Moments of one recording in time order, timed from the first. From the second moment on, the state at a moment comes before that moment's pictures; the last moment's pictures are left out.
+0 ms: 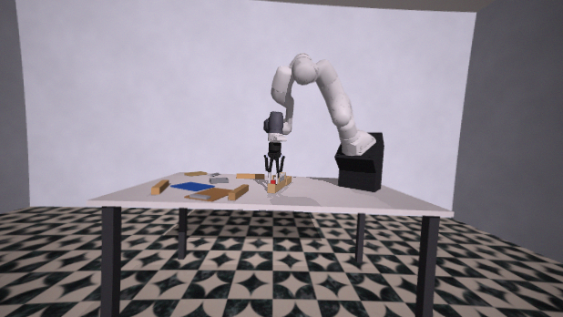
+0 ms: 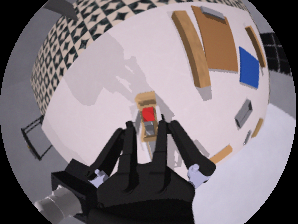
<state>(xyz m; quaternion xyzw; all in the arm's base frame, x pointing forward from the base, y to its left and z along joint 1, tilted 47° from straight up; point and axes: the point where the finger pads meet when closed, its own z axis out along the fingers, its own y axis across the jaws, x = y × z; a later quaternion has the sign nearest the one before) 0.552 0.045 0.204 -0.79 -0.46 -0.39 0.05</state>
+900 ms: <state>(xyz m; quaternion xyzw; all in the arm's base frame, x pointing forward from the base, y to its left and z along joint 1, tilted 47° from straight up) 0.552 0.045 0.204 -0.79 -0.46 -0.39 0.05</state>
